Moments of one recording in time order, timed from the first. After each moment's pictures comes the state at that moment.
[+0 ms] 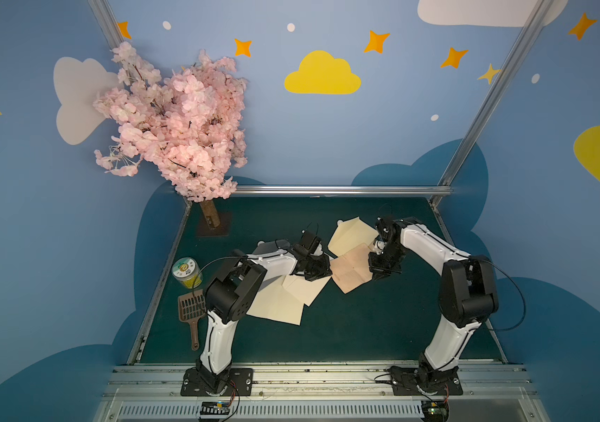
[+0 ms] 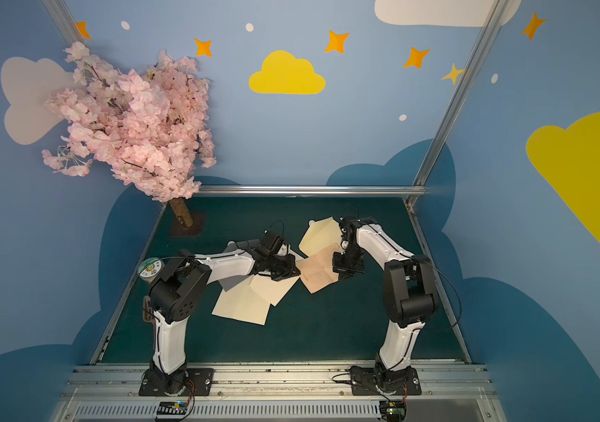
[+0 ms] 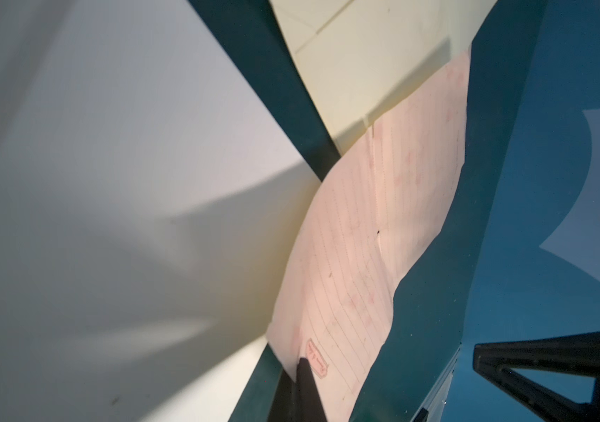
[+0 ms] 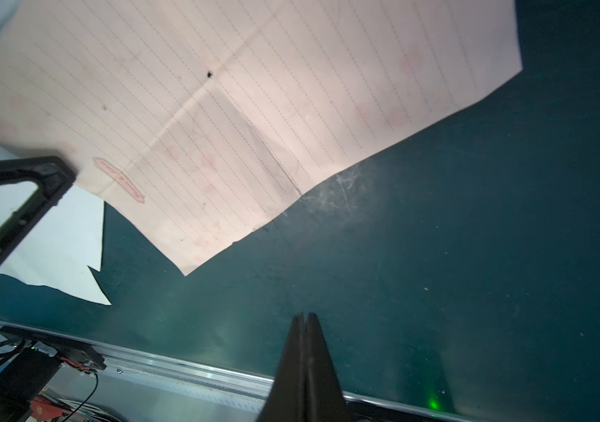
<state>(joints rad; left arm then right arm) -0.63 2.03 1.27 -0.19 0.46 -0.87 0.30 1.83 1.40 -1.20 -0.24 0.30</state>
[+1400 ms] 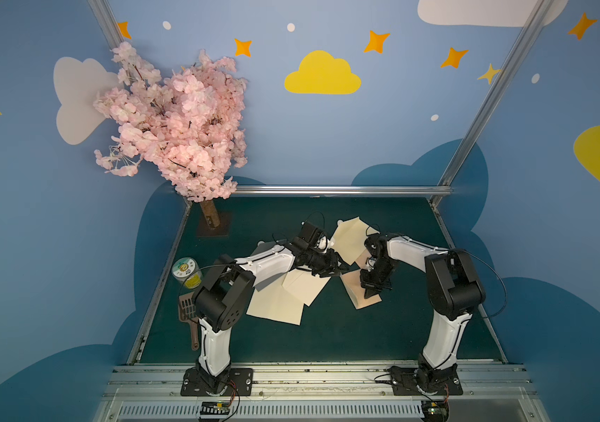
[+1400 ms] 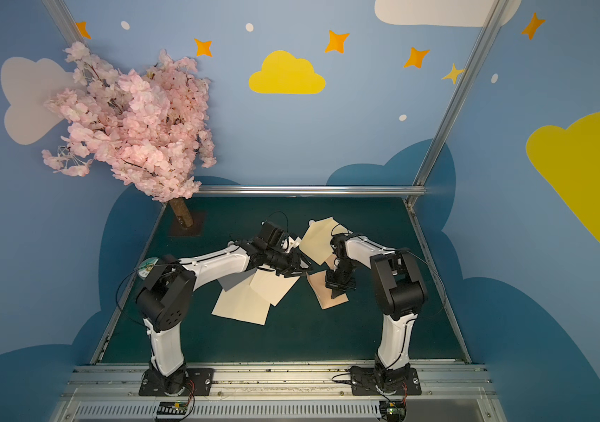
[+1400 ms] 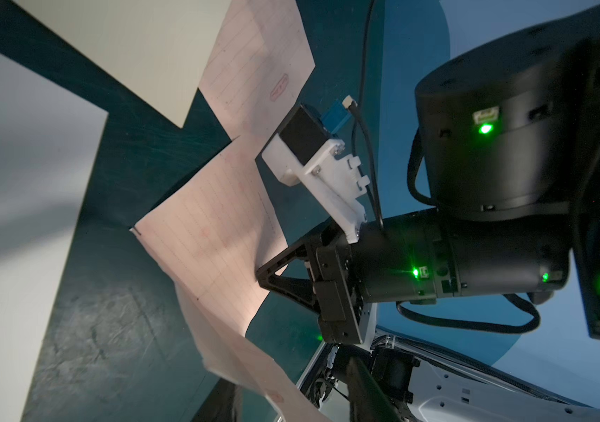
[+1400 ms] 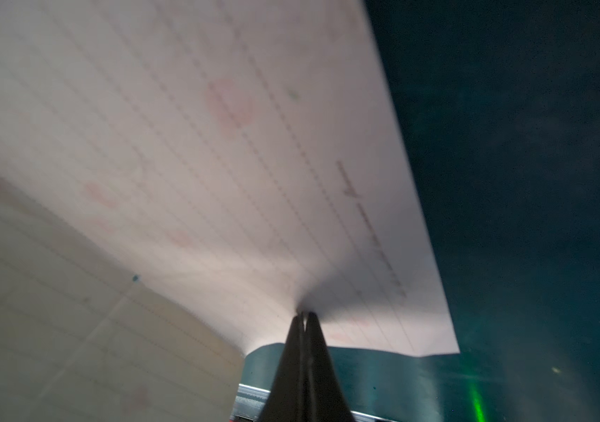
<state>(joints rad) -0.65 1.94 1.31 -0.18 0.75 -0.85 0.36 1.93 1.22 -1.06 -0.32 0.39</state>
